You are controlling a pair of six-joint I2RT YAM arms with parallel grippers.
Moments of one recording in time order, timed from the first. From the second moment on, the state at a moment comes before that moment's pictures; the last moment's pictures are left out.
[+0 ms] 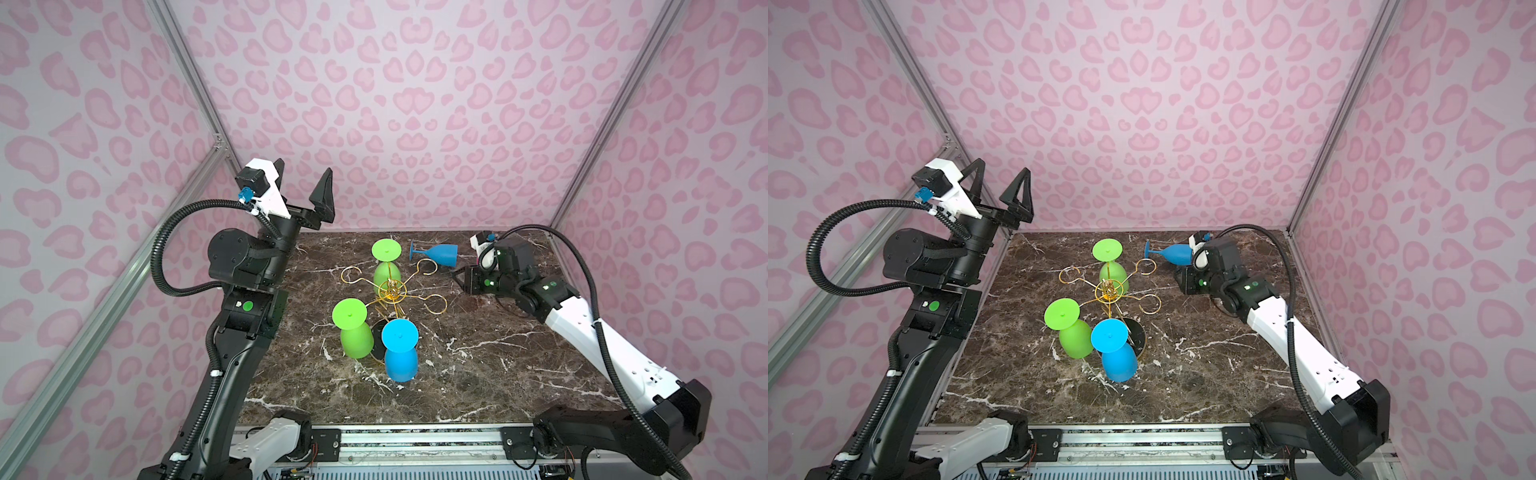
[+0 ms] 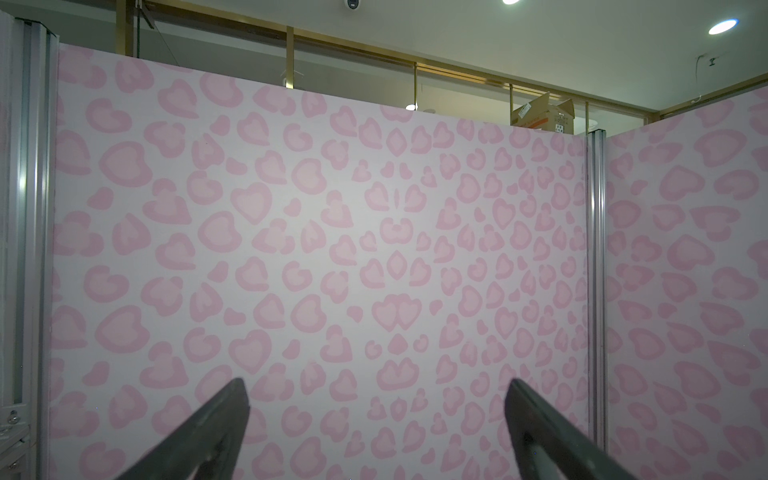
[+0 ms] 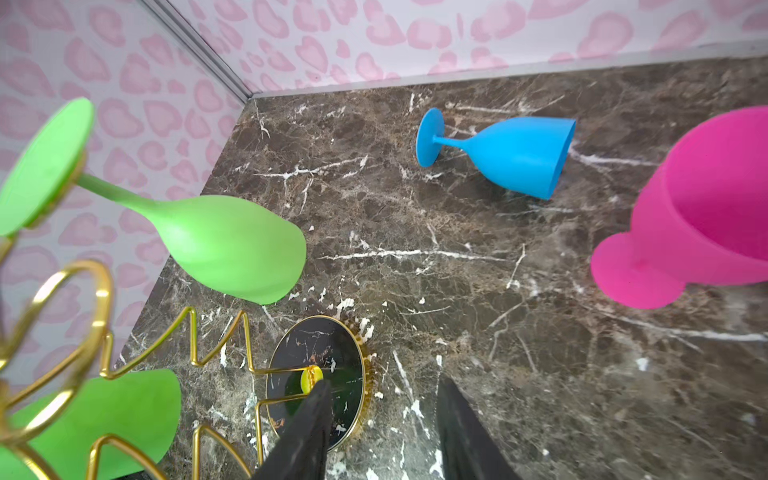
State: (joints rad) left arm -0.23 1.09 1.39 0.20 0.10 -0.06; right arm 0.47 1.31 1.16 -0.51 -0.16 0.41
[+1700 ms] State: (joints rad) left arm -0.24 1.04 1.38 0.20 0.07 0.00; right arm 0.44 1.98 1.44 -0.13 0.26 0.74
